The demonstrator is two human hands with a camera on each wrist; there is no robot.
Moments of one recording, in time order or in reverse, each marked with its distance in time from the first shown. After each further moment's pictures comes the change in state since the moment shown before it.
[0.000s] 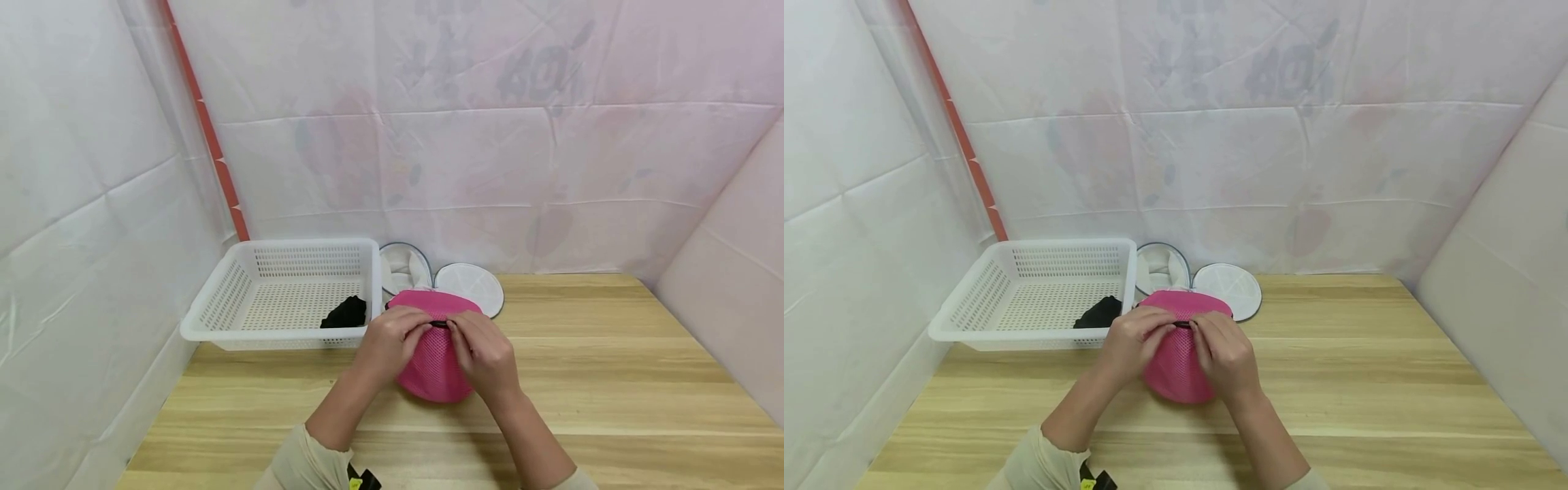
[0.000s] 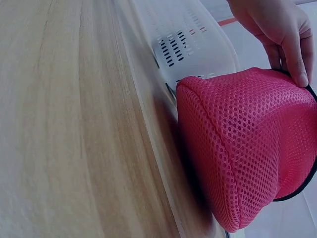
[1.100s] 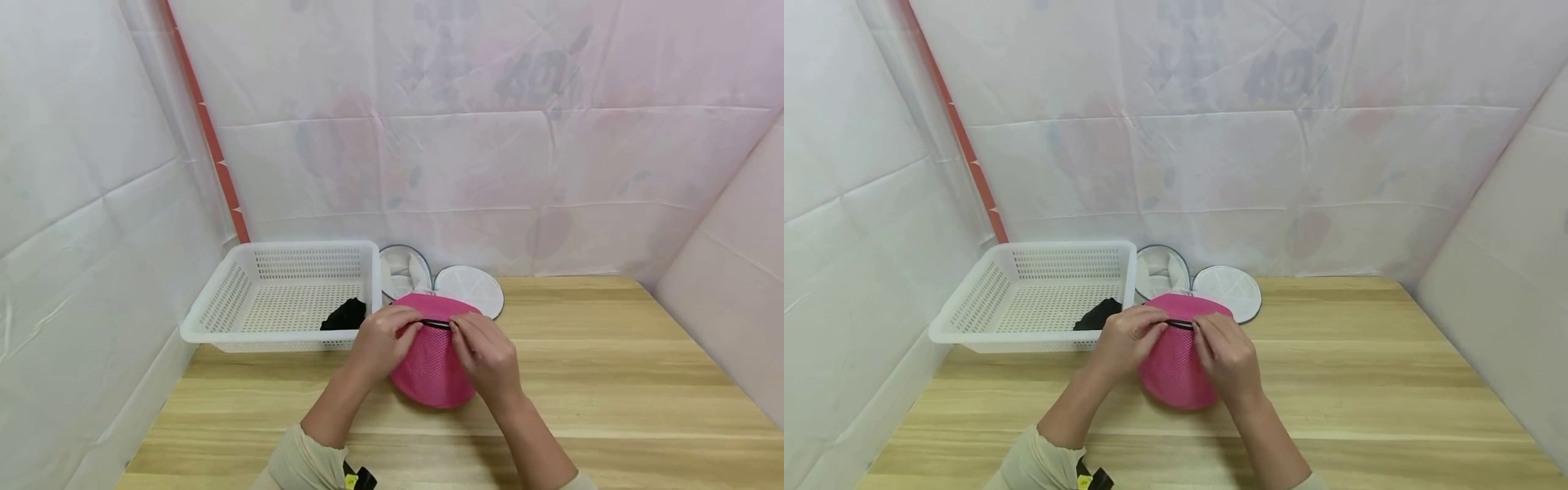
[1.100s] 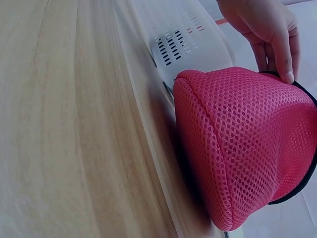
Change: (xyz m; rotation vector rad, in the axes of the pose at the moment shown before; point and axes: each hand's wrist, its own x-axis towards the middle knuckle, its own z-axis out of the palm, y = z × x) left_hand -0.003 -0.011 -0.003 0.011 -0.015 -0.081; right_hand -0.001 0.001 -0.003 -0.010 0.001 0.041
